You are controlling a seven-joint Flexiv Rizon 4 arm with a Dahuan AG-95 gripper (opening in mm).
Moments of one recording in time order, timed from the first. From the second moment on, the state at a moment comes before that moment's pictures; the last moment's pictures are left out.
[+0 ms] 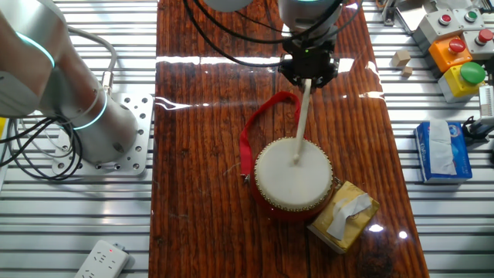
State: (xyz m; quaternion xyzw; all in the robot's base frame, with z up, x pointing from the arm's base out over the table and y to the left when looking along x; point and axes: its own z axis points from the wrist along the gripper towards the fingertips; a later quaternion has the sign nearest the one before) arm 0.494 0.053 0.134 -0.62 0.78 -0.05 0.06
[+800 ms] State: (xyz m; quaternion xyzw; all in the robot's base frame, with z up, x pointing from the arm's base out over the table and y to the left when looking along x) arm 0.494 0.053 0.133 -0.63 0.78 -0.06 0.05
